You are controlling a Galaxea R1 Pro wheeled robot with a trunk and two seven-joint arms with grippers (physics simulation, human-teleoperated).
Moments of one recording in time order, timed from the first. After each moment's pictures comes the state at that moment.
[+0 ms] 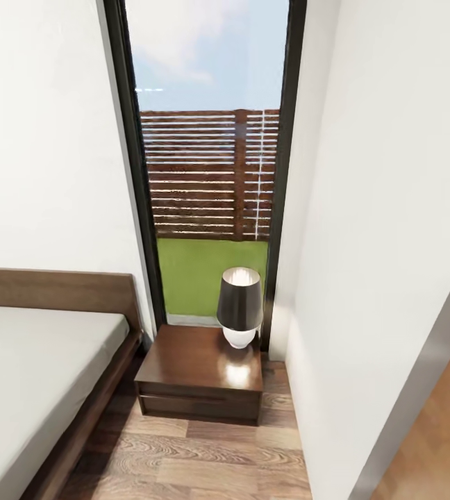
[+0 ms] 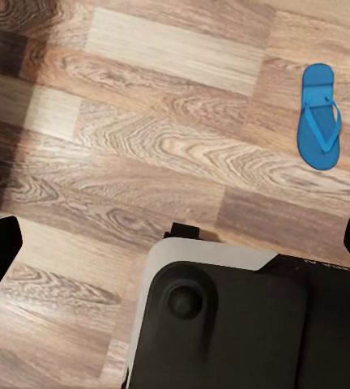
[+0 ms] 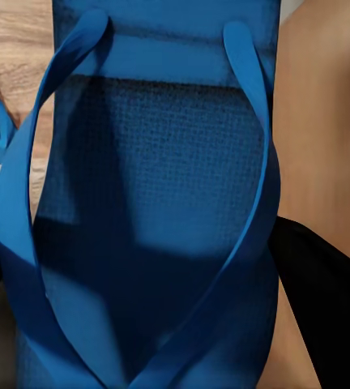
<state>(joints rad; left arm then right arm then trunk) -0.15 0.00 -0.22 -0.06 0.38 -0.28 0.10 -0.31 -0.04 -0.09 0.03 0.01 -0.13 -0.06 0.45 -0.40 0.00</state>
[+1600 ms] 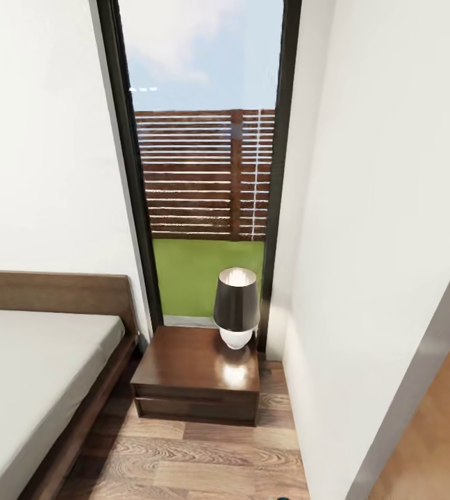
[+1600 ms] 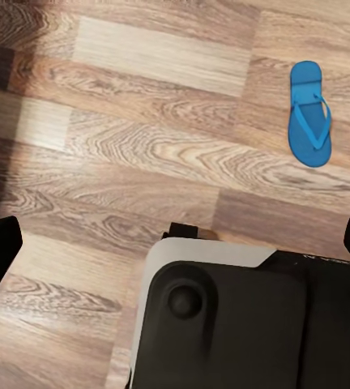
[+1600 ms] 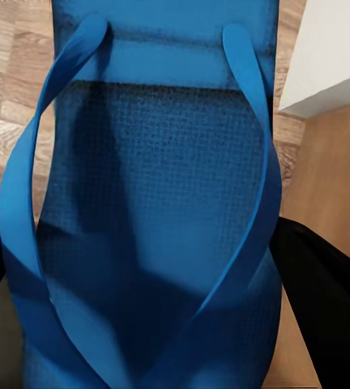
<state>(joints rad) -0.15 0.00 -0.26 -0.06 0.38 -0.27 0.10 -0.32 0.09 0.05 -0.09 0.12 0.03 -0.06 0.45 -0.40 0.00</state>
